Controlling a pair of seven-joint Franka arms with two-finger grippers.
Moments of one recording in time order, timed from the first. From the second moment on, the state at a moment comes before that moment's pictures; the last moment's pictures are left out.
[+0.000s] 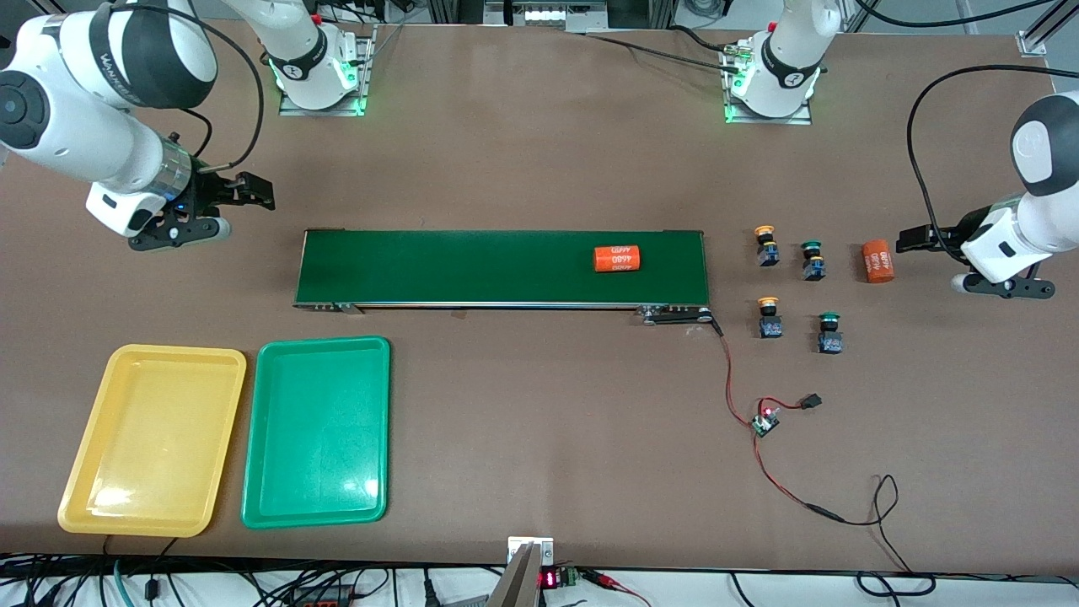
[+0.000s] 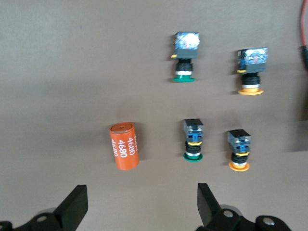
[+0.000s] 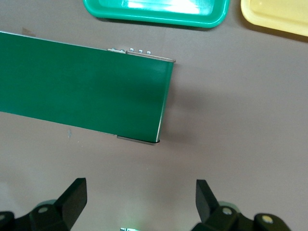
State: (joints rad) left arm 0.04 0.12 0.20 -2.03 0.01 1.90 0.28; right arm 0.03 -0.09 0.06 -2.14 0.08 1.86 -0.11
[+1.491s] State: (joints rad) left arm 0.07 0.35 0.29 -2.35 0.01 2.48 0.36; right arm 0.22 -0.05 0.07 -2.20 0.08 2.12 0.12
